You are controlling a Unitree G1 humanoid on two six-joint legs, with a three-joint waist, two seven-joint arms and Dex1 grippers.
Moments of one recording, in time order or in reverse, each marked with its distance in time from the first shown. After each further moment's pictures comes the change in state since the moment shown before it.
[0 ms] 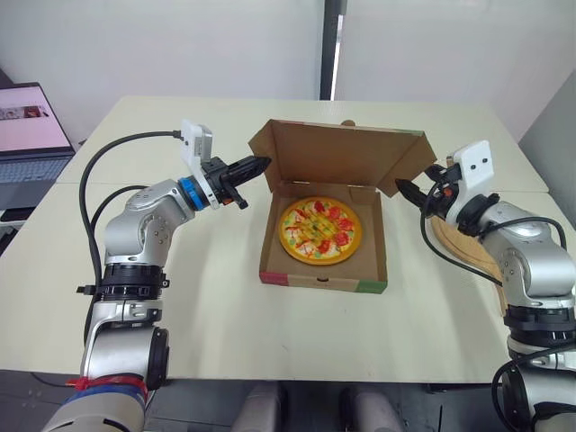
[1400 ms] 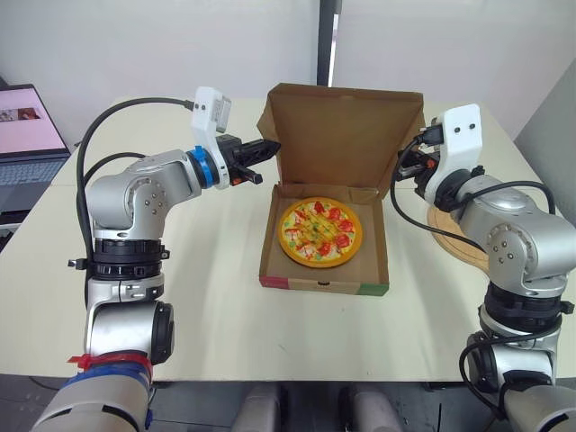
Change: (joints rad) left arm -0.143 0.006 0.010 -0.184 -0.016 0.462 0.239; right arm -0.204 0.177 -0.014 -0.285 0.047 0.577 -0.398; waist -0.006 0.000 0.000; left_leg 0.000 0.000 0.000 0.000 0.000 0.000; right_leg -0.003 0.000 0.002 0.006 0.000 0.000
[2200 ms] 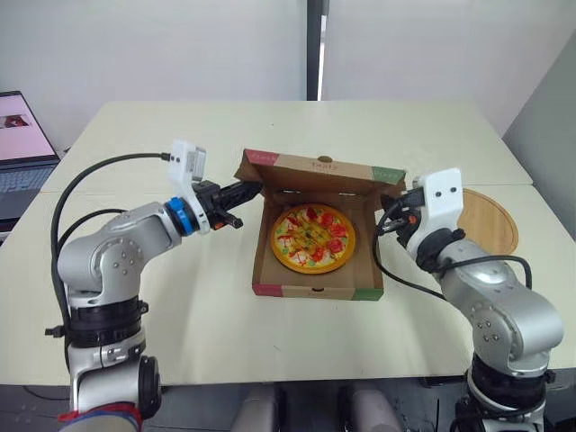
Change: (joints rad) left arm 0.358 -0.021 0.171 -0.331 -0.160 0.094 0.094; right arm 0.388 0.094 0.133 -0.321 -0.032 -0.141 -0.050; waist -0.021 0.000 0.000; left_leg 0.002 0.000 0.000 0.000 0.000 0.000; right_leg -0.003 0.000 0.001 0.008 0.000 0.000
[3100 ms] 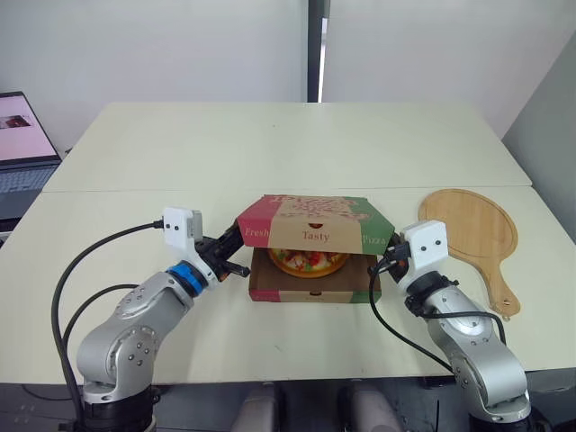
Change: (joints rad) left arm 0.434 -0.163 -0.036 -0.305 0.015 -0.232 0.256; right arm 0.336 -0.006 0.159 0.126 -0.161 -0.550 0.067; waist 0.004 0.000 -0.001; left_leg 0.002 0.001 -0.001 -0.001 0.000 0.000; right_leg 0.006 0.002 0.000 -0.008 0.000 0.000
